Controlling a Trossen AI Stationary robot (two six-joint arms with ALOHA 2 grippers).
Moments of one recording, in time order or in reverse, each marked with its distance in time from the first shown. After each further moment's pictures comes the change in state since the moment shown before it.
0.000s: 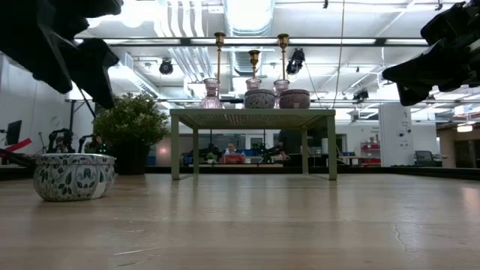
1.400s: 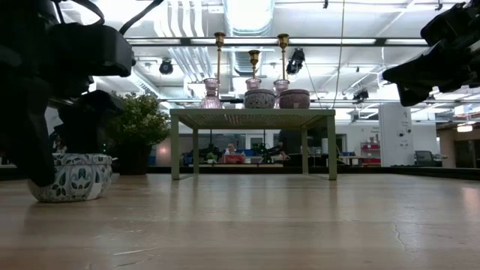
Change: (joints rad) left arm 0.000 0.304 0.000 0.168 0.119 -0.008; right arm 0.000 0.001 0.000 -0.007 0.000 0.000
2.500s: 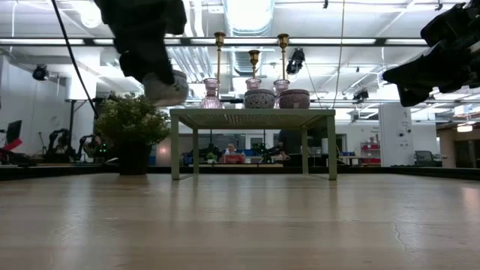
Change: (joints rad) left arm 0.397 -0.246 0.196 -0.258 -0.013 0.010; right arm 0.000 0.000 0.000 -0.004 0.000 0.000
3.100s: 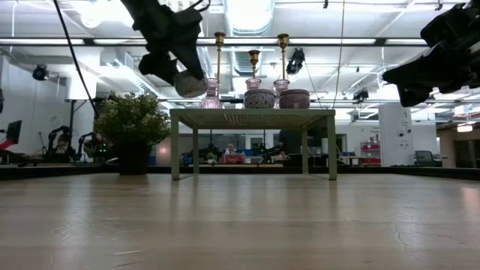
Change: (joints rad) left arm 0.284 0.008 0.113 -0.009 0.015 0.023; right arm 0.000 0.000 0.000 -0.002 0.000 0.000
